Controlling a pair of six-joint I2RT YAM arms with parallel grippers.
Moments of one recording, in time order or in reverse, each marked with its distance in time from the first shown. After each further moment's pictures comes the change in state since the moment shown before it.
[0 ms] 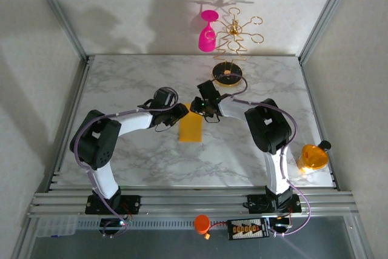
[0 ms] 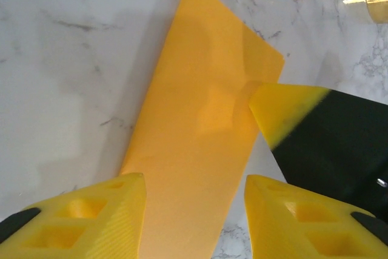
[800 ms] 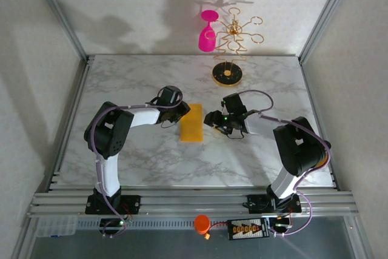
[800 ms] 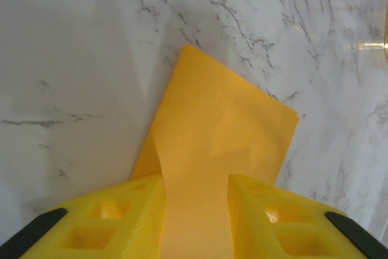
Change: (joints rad) left arm -0.004 0.162 0.082 0.088 -0.058 -0.071; right arm -0.102 -0.370 -0.470 0.071 -0.263 0.051
